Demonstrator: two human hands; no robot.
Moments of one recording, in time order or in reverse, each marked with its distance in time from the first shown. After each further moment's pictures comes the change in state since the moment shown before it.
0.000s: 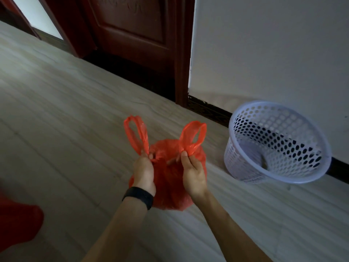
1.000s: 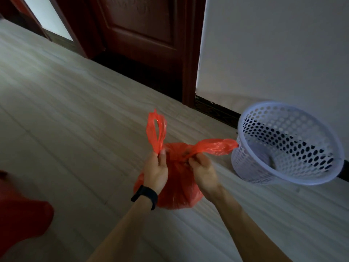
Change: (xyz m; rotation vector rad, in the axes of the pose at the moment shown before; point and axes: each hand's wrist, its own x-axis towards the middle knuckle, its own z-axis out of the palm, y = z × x) left_hand -0.008 -0.007 -0.016 0.577 -0.143 0.576; right_hand 0.022 0.019 -0.007 -0.110 -0.015 0.093
